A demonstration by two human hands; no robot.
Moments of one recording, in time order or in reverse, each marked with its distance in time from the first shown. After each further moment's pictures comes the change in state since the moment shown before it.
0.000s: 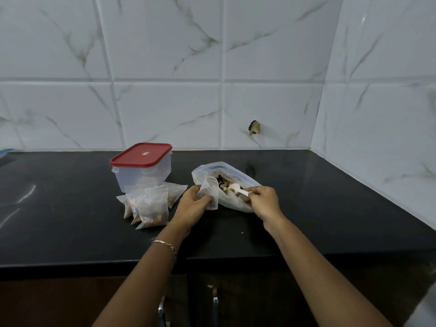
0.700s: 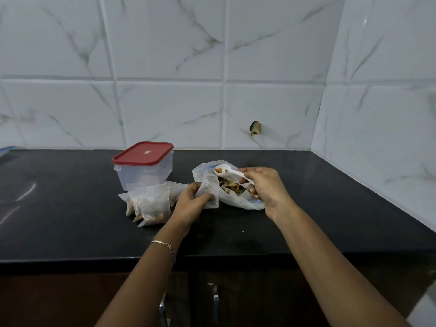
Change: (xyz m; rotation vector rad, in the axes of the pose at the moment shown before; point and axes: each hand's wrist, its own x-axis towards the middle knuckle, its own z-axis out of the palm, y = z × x) left_hand 0.000 -0.005 -0.008 -0.101 -0.006 -0.015; right_hand -0.036 -0.065 -0.016 0.246 -0.109 -0.032
